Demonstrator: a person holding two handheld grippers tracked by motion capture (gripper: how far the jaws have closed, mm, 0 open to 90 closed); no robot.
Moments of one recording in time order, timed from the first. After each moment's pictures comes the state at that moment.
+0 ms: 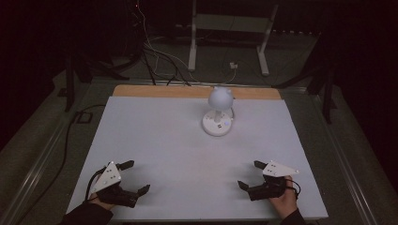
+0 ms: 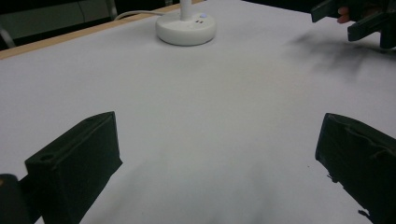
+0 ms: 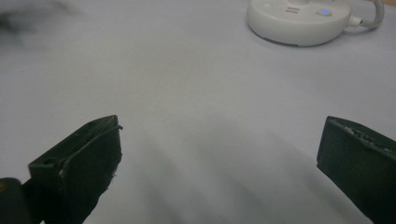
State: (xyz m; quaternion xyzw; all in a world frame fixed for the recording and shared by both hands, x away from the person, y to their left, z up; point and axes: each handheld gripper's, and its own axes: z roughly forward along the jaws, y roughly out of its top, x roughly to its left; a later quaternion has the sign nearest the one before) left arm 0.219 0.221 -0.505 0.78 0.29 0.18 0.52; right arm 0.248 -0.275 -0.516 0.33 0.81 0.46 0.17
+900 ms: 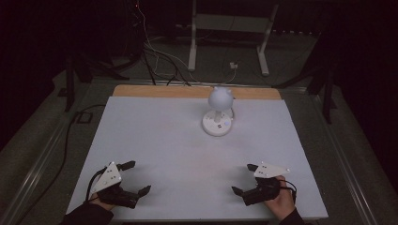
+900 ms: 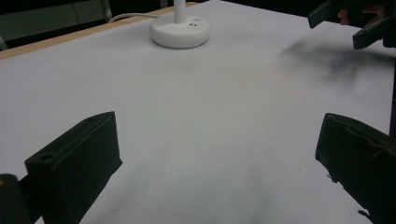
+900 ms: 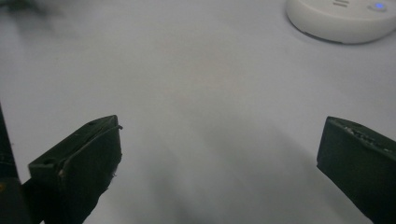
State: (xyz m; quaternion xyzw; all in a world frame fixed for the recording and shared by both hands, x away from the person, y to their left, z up) left arm 0.218 0.219 -0.504 0.78 0.28 0.17 0.53; right arm 0.241 -0.251 -0.502 0.30 0.84 0.43 0.14
